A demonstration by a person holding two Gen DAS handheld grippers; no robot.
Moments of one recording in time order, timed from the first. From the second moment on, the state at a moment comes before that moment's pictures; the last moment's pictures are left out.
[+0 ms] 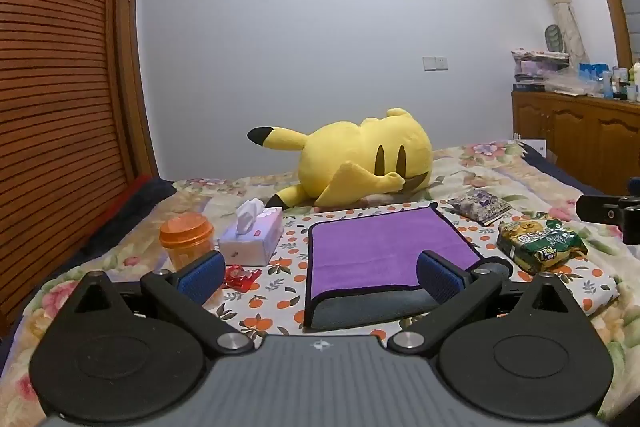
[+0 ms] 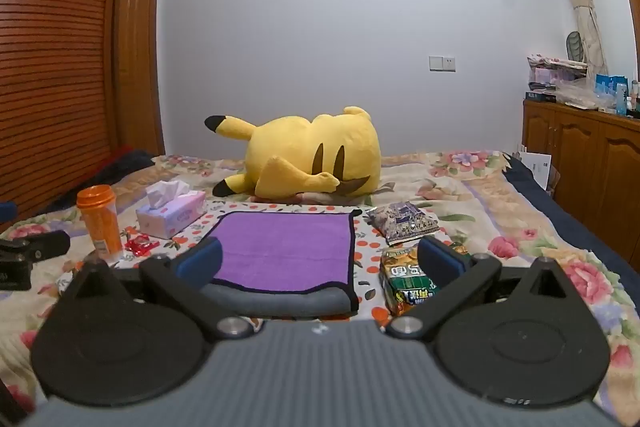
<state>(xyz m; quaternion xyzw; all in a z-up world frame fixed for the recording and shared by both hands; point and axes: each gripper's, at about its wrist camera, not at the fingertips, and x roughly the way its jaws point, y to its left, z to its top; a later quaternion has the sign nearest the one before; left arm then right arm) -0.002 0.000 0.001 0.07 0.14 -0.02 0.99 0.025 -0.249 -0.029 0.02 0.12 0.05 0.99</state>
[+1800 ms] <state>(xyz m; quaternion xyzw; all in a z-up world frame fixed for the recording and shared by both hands) -0.001 0.003 0.000 0.07 0.14 -0.01 0.99 0.025 -0.250 -0.030 0.03 0.11 0.05 0.99</state>
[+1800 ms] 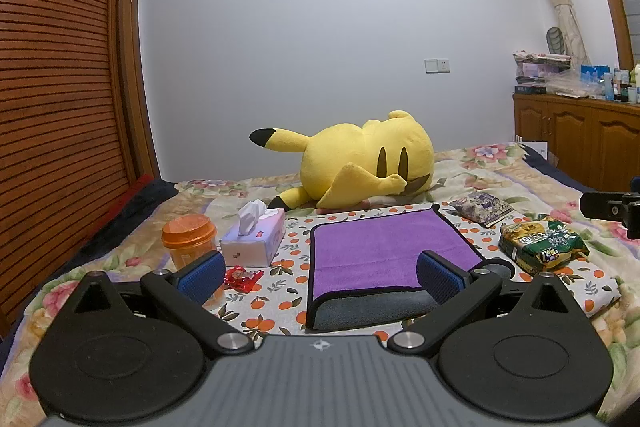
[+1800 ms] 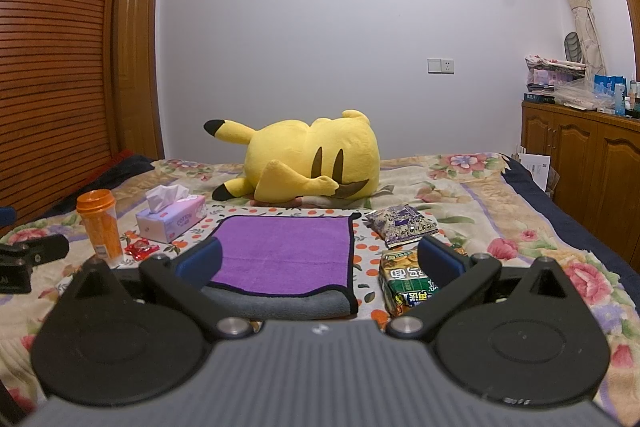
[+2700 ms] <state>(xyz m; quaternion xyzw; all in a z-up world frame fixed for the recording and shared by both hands) 0.000 0.003 -0.002 0.07 0.14 -0.01 0.99 0.025 -0.249 -0.029 0.03 0.11 0.05 0.99</state>
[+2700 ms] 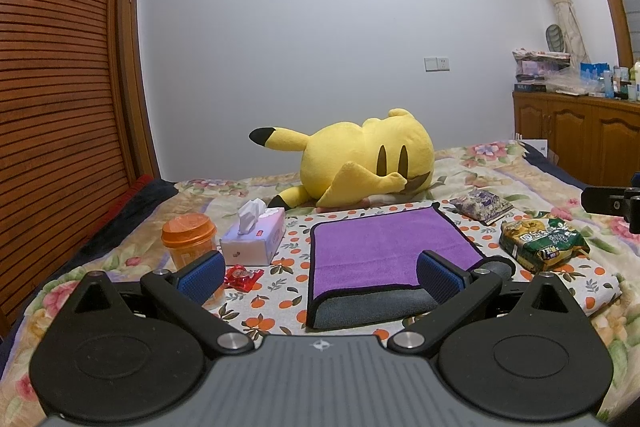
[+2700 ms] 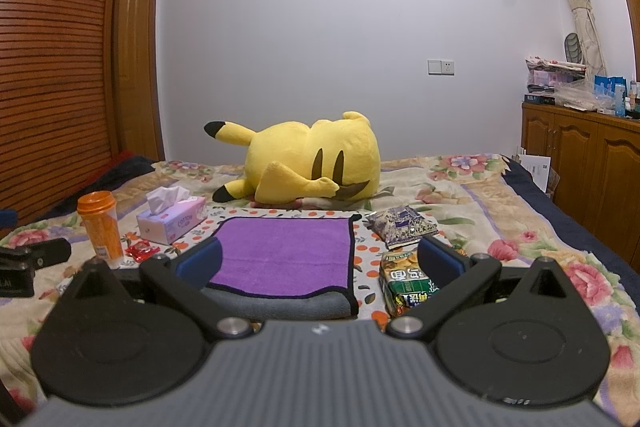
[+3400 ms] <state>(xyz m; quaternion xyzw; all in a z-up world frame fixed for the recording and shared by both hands) 0.036 0.005 -0.018 0.07 0.21 -0.02 0.97 0.046 -0.243 -0.033 0.01 0.14 0.06 0.99</state>
